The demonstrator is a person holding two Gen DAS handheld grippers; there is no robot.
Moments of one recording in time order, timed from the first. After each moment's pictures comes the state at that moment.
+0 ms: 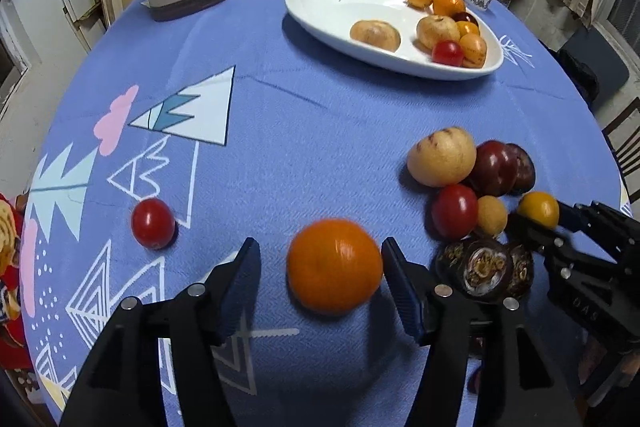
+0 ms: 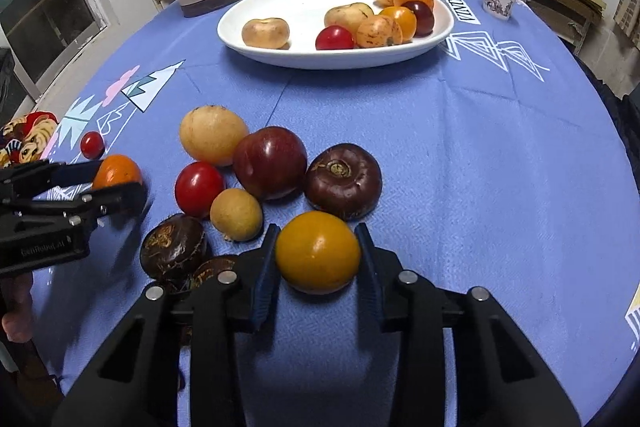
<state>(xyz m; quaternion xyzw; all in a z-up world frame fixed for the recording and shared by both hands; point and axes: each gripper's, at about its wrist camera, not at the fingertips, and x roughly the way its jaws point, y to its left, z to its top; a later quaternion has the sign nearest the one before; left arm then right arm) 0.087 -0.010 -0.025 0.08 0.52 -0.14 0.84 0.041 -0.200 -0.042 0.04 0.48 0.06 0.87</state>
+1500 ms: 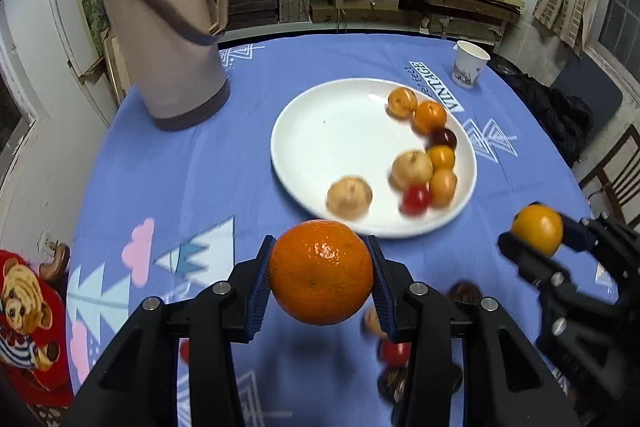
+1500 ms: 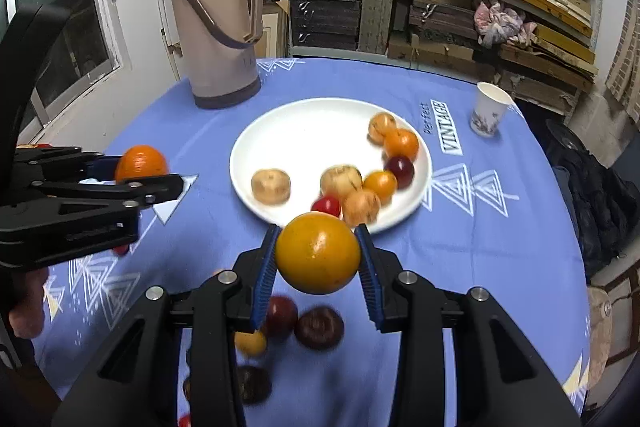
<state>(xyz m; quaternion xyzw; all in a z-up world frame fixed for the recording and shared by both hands) 0.148 -0.057 0.075 0.08 0.45 -0.14 0.88 0.094 -0.206 0.070 0.00 0.38 0.07 0.92</state>
